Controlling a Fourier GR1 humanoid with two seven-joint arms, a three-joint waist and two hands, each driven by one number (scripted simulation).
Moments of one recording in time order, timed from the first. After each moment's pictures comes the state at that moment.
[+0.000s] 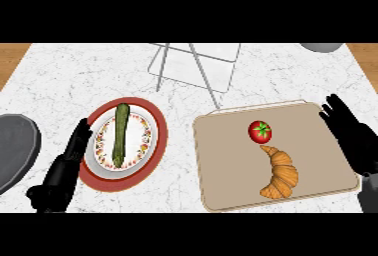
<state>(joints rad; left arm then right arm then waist) 0.07 0.45 -0.32 -1.56 0.24 0.35 -0.17 -0.10 -0.44 -0.02 -1.42 -0.39 0.02 0.15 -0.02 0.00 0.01</state>
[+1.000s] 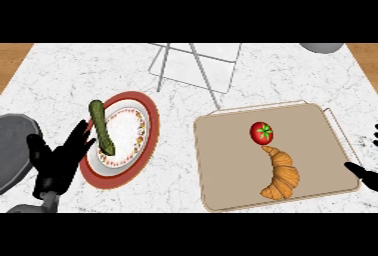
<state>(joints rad) -0.02 0.43 -0.21 -1.40 0.43 0.23 0.17 0.15 -0.54 -0.18 -1.53 -0.23 -0.11 0.08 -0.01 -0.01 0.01</state>
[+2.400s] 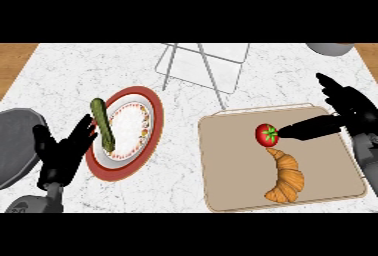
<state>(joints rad) -0.07 0.39 -0.16 -1.36 0.38 0.17 0.21 -0.40 -0.58 0.22 -1.65 0.04 -0.12 1.05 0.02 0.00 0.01</state>
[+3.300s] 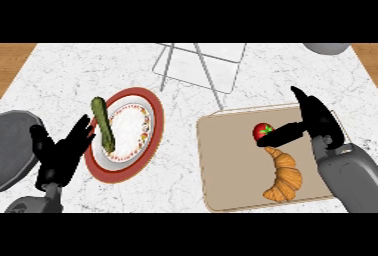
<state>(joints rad) -0.06 0.36 -0.11 -1.36 0.35 0.15 0.23 -0.43 -0.46 0.32 -1.55 0.23 -0.07 1.12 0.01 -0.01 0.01</state>
